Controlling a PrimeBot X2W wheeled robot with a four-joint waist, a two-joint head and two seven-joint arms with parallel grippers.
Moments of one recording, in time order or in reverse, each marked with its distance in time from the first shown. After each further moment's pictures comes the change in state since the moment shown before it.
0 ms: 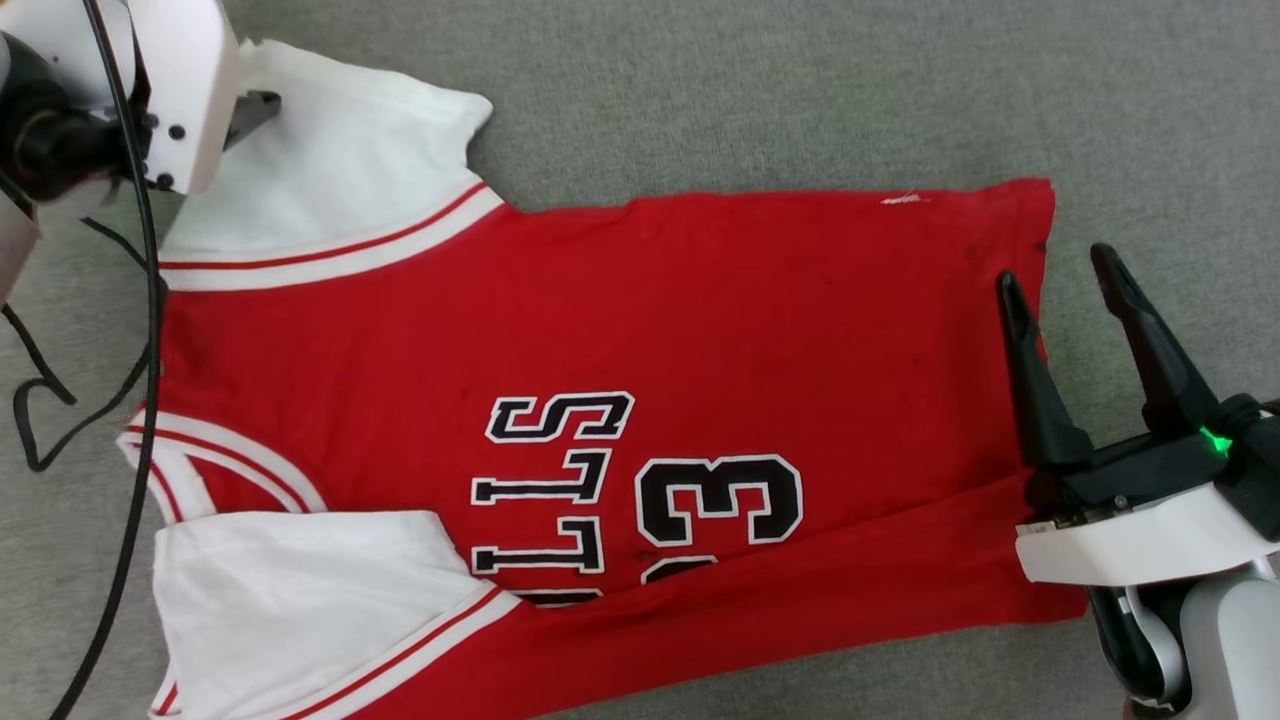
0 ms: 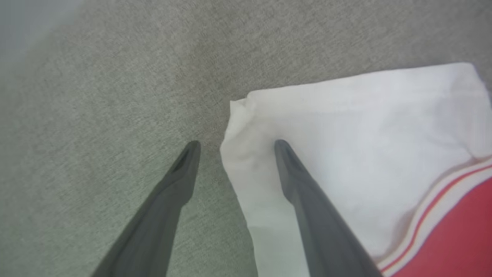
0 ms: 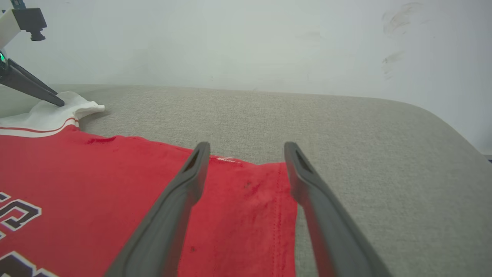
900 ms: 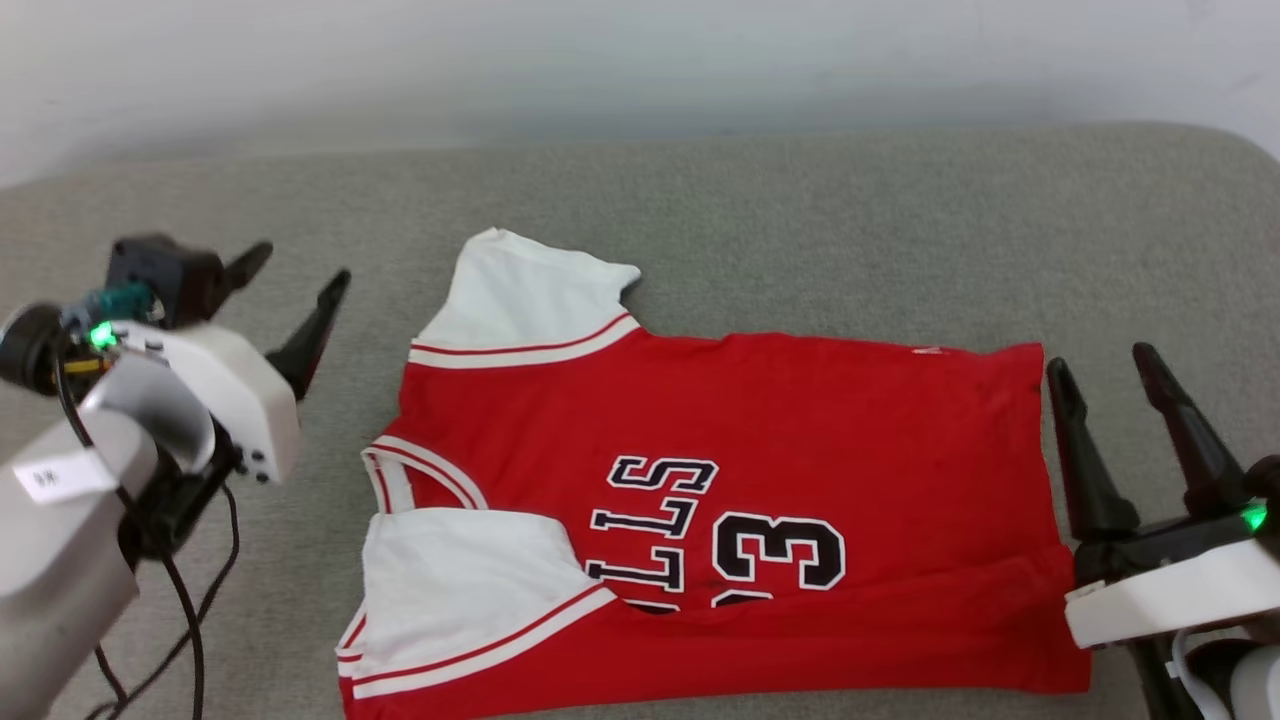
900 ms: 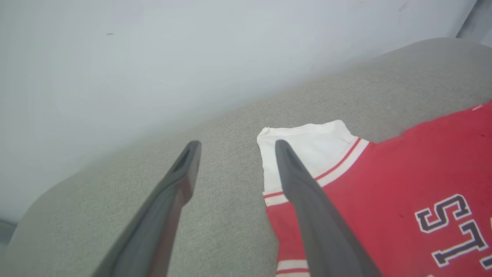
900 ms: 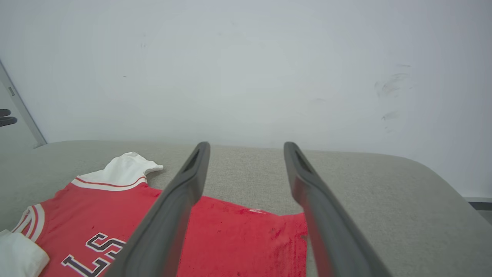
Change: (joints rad) left arm 0.622 0.097 0.122 -0.266 0.097 0.191 -0.877; right arm 0.126 -0.059 -0.067 0.026 0.093 0.000 0.068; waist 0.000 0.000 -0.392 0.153
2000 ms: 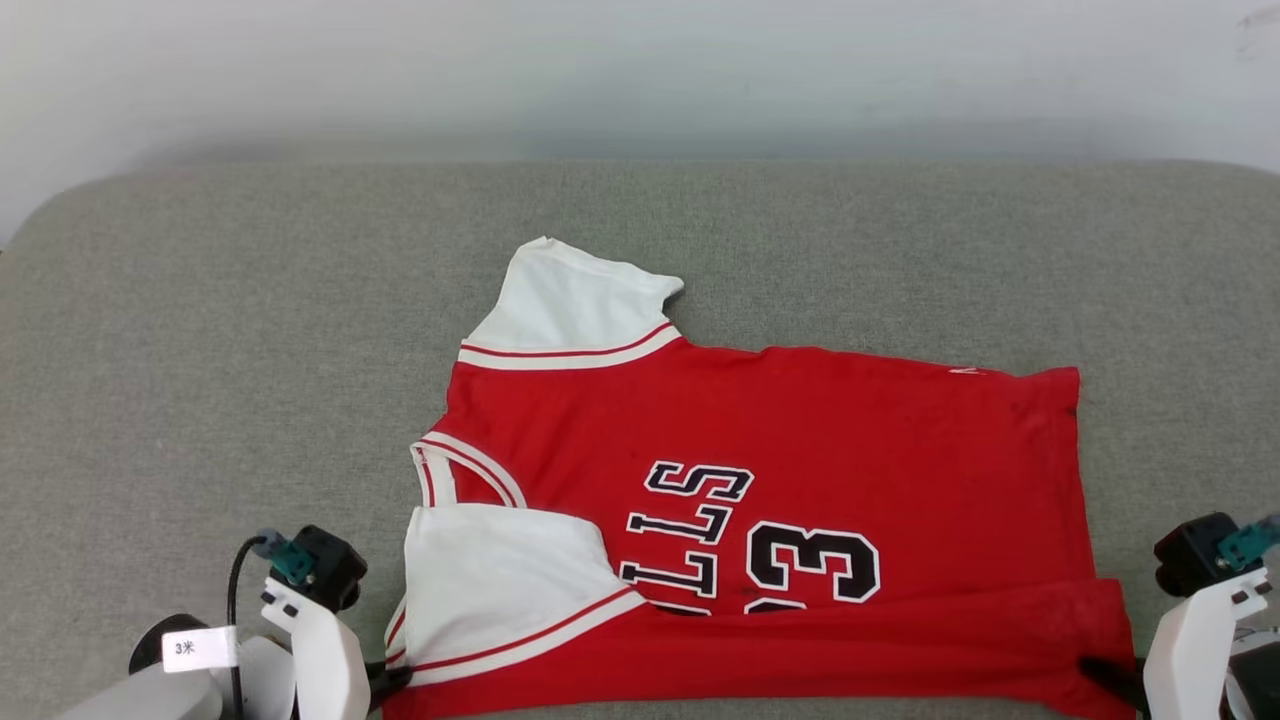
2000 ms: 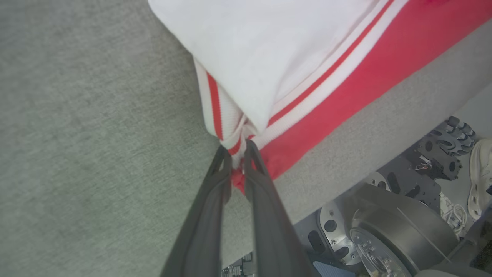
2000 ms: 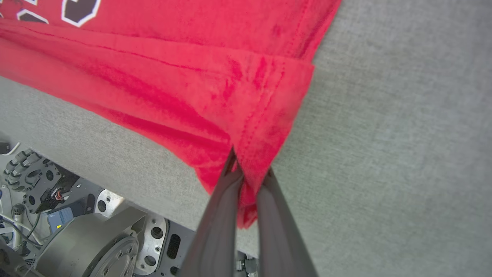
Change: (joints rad) left arm 0.280 0.089 -0.197 -0.196 -0.216 -0.081 0.458; right arm 0.007 -0.456 0.288 0.216 0.474 0.000 0.802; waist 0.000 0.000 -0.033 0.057
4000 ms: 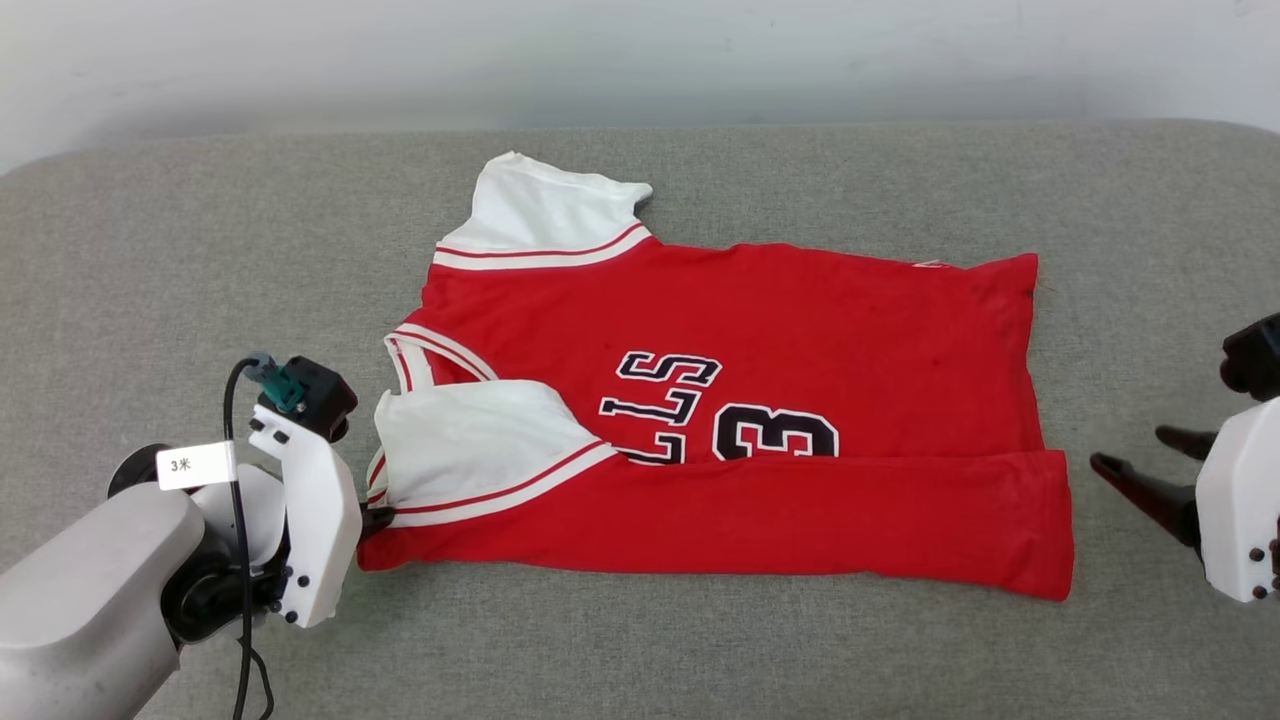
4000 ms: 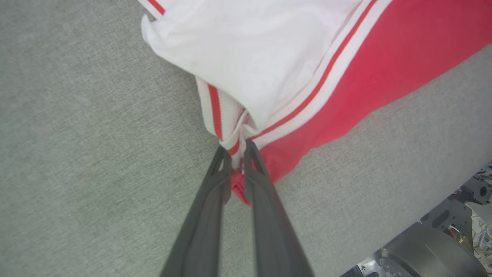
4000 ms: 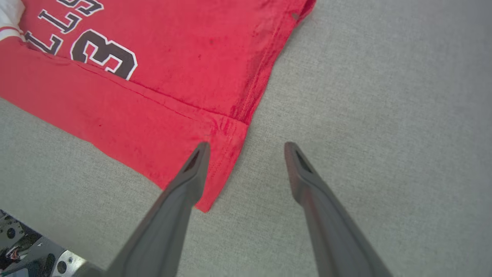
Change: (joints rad) left arm -0.229 -0.109 0.092 0.207 0.052 -0.119 0.150; right arm -0.281 -0.061 0.002 -0.030 -0.004 0.000 -0.025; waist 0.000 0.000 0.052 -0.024
